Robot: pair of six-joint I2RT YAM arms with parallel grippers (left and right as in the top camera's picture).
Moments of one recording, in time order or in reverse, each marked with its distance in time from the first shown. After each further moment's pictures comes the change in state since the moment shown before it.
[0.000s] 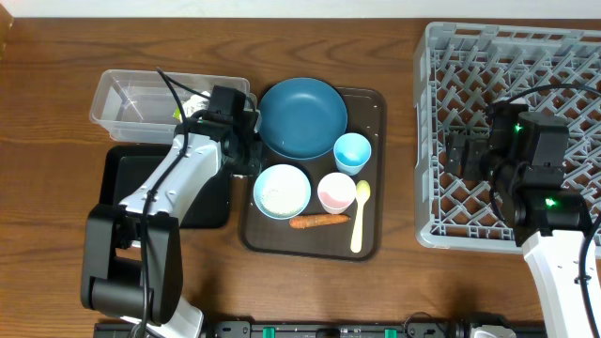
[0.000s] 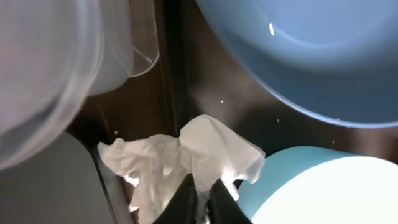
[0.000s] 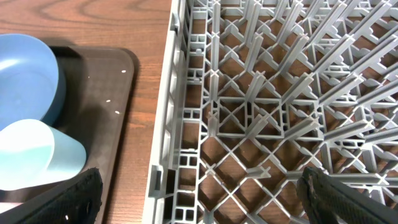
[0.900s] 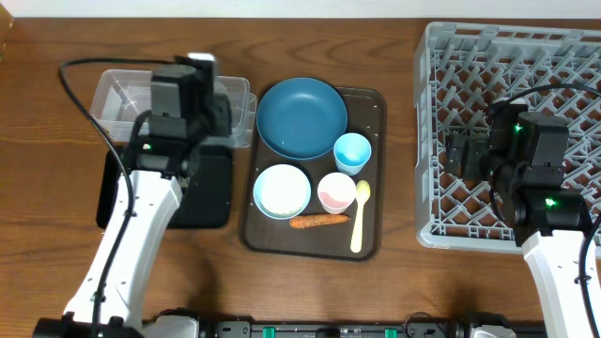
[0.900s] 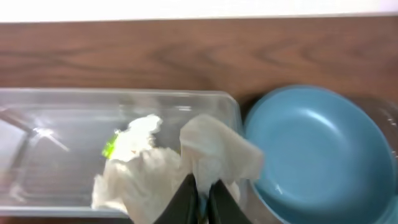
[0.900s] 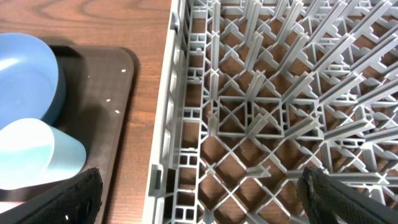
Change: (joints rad) left arm 0.097 -0.346 0.002 0.274 -0.154 -0.003; right arm 0.000 0.000 0.000 -0.003 0.000 0.000
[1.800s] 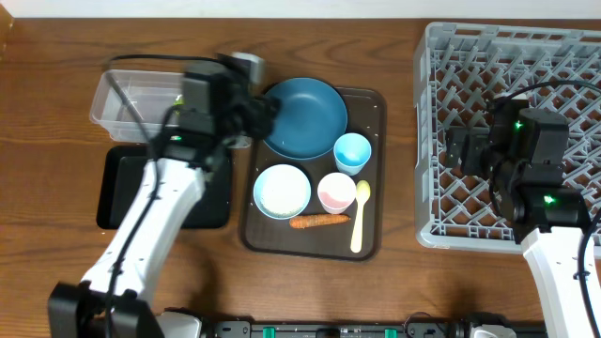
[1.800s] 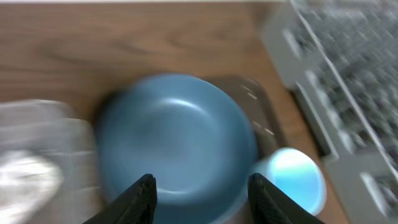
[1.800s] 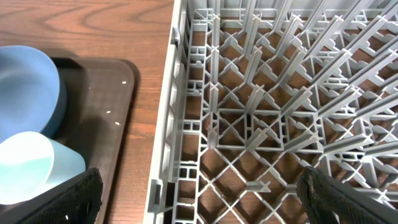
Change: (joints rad) left arm -0.140 0.094 0.000 0.082 0.363 -0.079; right arm 0.000 0.016 0.000 0.053 0.000 0.000
